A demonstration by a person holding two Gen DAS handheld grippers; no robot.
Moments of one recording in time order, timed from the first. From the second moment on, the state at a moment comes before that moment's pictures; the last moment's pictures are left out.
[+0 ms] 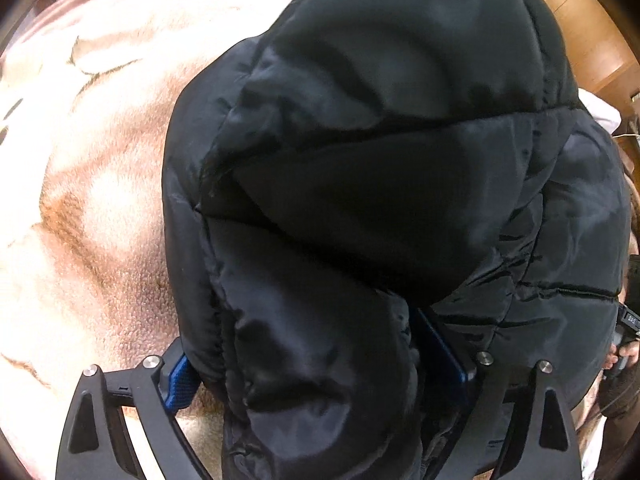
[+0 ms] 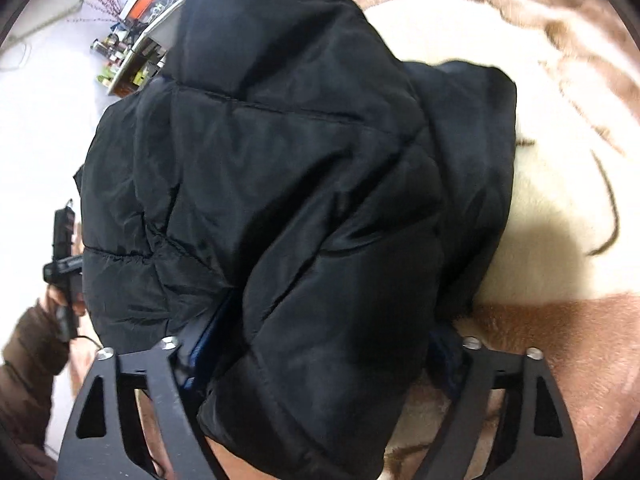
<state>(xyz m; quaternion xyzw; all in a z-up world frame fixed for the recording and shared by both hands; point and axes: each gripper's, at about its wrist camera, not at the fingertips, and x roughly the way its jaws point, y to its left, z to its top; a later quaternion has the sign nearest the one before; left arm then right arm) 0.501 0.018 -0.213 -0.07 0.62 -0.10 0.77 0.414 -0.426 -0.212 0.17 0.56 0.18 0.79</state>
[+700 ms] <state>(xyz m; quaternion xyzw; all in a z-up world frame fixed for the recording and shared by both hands) 0.489 -0.025 -0.195 -0.02 0.60 -0.07 0.80 0.401 -0.381 -0.187 0.07 0.55 0.08 0.83</state>
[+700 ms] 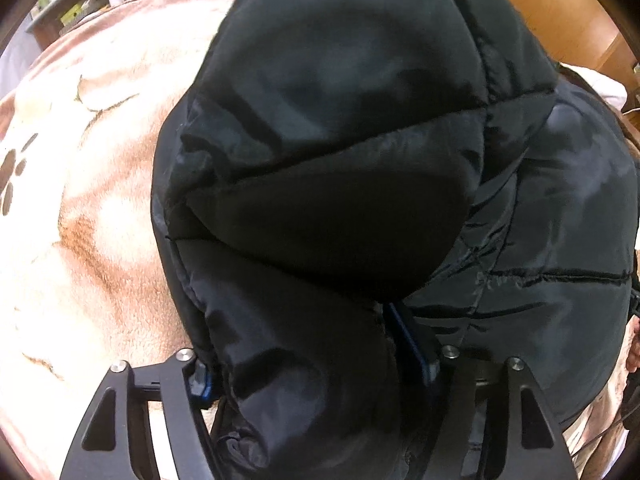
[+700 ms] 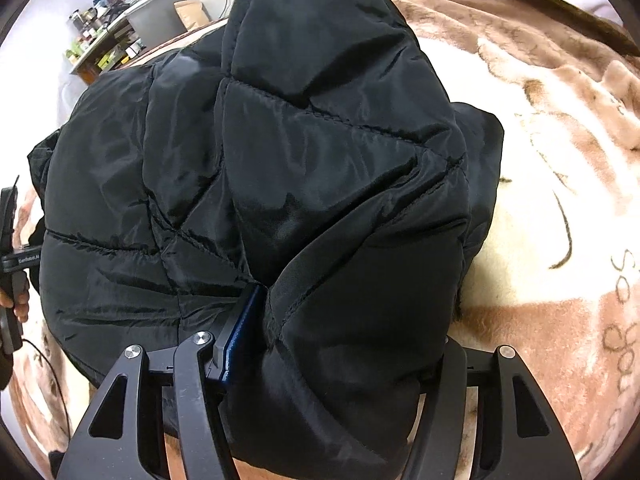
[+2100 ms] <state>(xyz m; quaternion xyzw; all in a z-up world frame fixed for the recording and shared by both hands) 0.463 -0.029 -0.168 0.01 0.58 -0.05 0.81 0.406 -0.375 -0.166 0.08 0.54 0.05 0.84</state>
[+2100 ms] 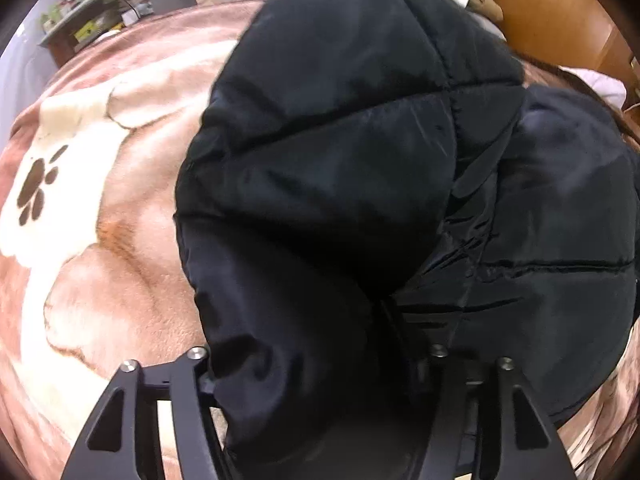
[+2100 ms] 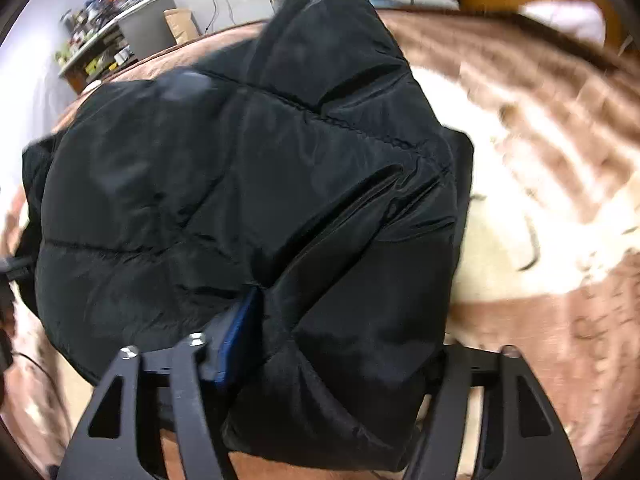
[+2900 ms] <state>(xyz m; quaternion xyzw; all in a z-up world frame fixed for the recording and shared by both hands) 0.469 -0.049 -0.167 -0.01 0.57 -0.08 0.82 0.401 -0.374 -0.170 0.07 0.51 0.11 0.85</state>
